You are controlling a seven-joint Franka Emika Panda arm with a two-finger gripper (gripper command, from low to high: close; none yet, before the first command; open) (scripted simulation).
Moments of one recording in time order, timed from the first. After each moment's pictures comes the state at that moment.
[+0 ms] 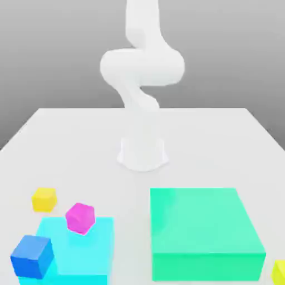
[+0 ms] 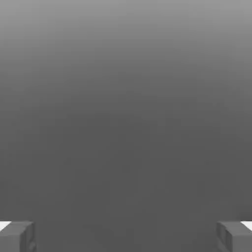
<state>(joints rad) -0.06 -0.72 -0.02 -2.35 0.01 2.35 0.87</state>
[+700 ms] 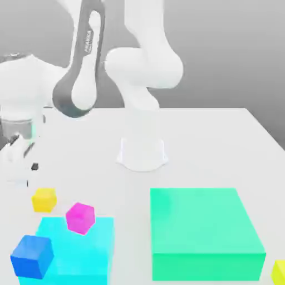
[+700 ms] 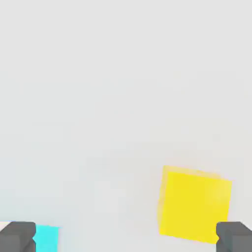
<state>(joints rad) -0.57 0.06 -0.25 -2.81 0.07 2.88 1.54</state>
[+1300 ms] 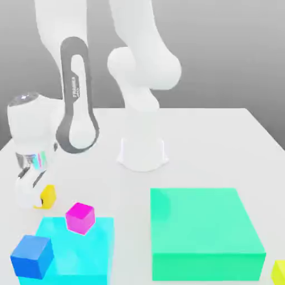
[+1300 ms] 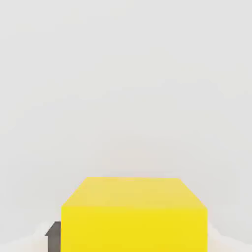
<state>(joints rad) -0.67 0.17 -0.14 -2.80 0.12 2.96 1.52</state>
